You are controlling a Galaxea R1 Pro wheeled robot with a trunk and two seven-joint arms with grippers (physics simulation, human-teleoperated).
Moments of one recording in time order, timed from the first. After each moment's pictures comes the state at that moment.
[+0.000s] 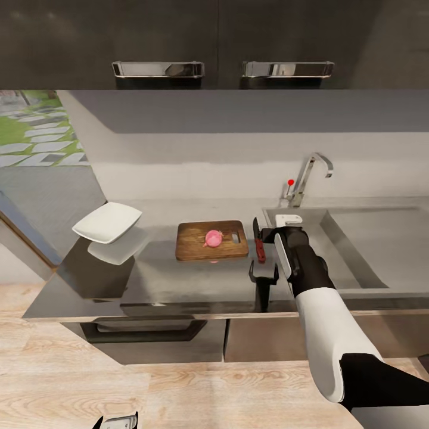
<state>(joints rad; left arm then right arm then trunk) -0.39 0.03 0.02 0.08 0.02 -0.80 0.09 -1.02 0.14 -0.09 -0.95 0.12 0.76 -0.14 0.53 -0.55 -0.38</state>
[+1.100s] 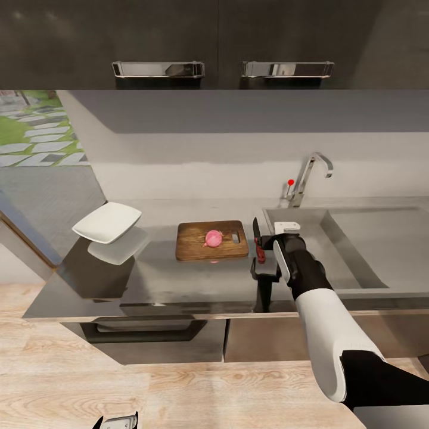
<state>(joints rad) -0.39 0.03 0.02 0.08 0.02 -0.80 0.09 -1.02 0.13 -0.08 -0.85 0.12 0.71 -0.14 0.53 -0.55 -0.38</state>
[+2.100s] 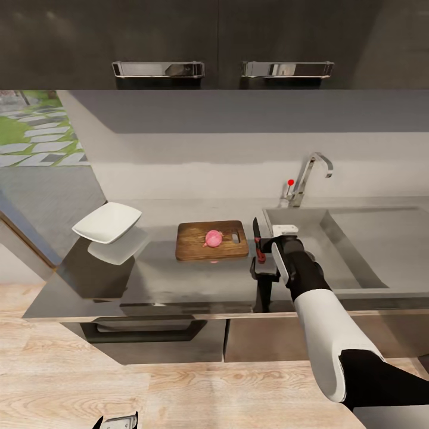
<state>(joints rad) -0.39 0.03 0.02 0.08 0.02 -0.80 0.09 -1.02 0.13 -0.08 -0.82 0.12 0.71 -0.14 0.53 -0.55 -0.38</state>
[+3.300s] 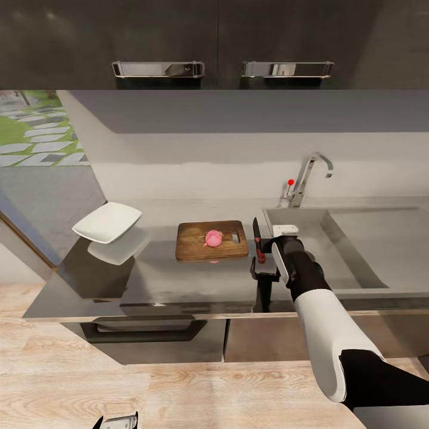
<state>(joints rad) -0.39 0.03 0.02 0.08 0.02 -0.80 0.09 -1.02 0.13 -0.08 -0.82 0.12 0.71 -0.14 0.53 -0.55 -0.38</state>
